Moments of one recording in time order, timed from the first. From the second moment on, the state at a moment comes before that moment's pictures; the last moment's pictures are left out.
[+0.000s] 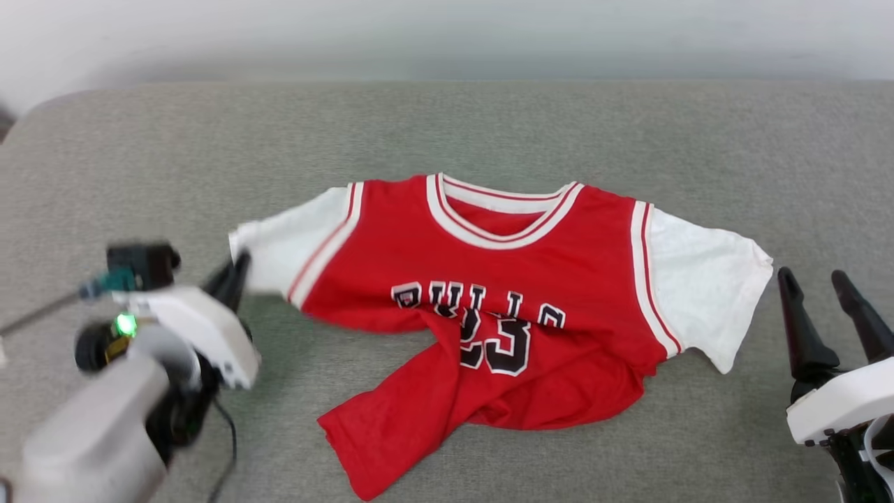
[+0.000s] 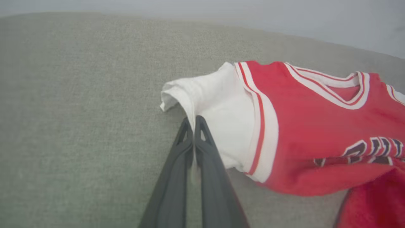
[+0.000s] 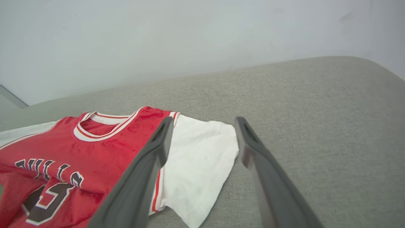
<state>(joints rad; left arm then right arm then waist) -0.66 0.66 -0.89 0.48 -1.16 0.09 -0.18 -0.06 -0.14 -0.16 -0.13 0.35 0.13 0.20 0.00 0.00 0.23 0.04</state>
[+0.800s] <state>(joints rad) -0.46 0.62 -0.71 0.13 -0.75 0.29 -0.26 -0.02 -0.18 -0.17 -0.16 0.34 0.13 0.30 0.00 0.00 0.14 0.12</state>
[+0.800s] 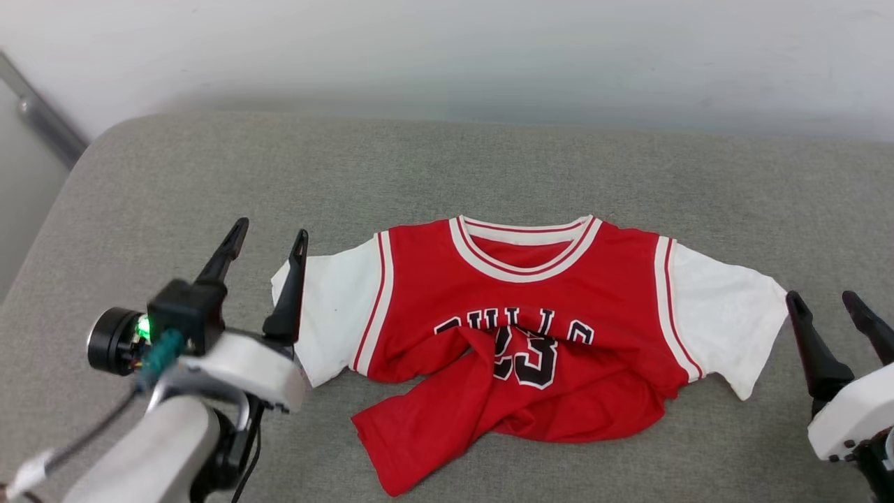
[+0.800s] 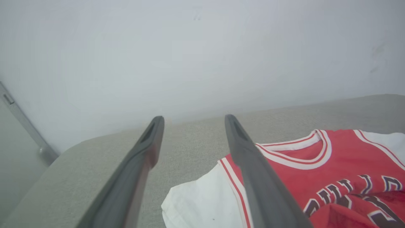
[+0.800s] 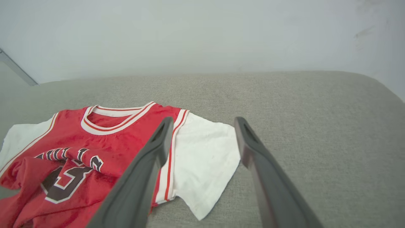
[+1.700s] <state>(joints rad) -0.21 0.39 -0.38 -0.12 -0.37 0.13 -0.26 -0.37 -0.49 -0.18 0.14 0.32 0.13 1.07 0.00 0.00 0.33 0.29</state>
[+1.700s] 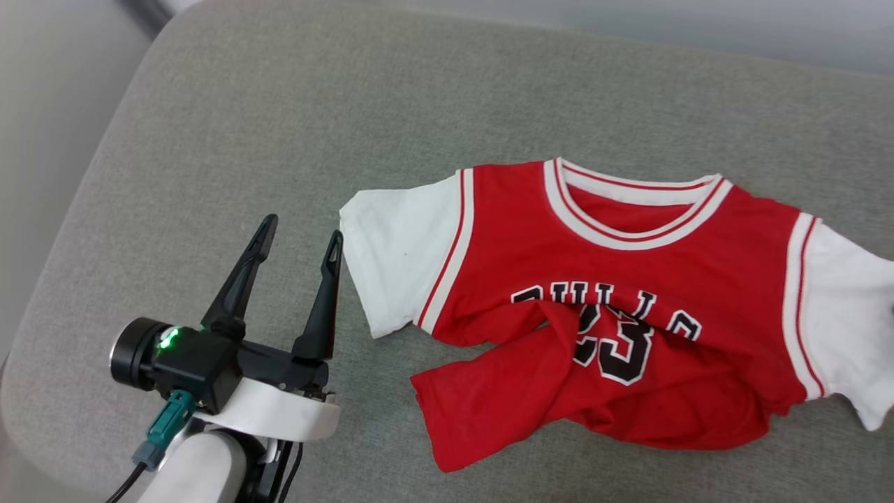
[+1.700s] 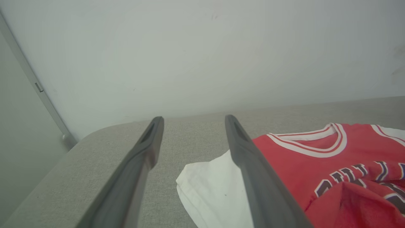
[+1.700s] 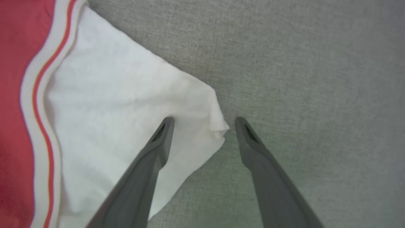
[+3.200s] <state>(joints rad) -0.71 0.67 -0.52 0.30 -0.77 -0.13 0.69 -0.41 -0.45 -0.01 0.00 0.37 0.13 1.00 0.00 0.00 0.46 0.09</state>
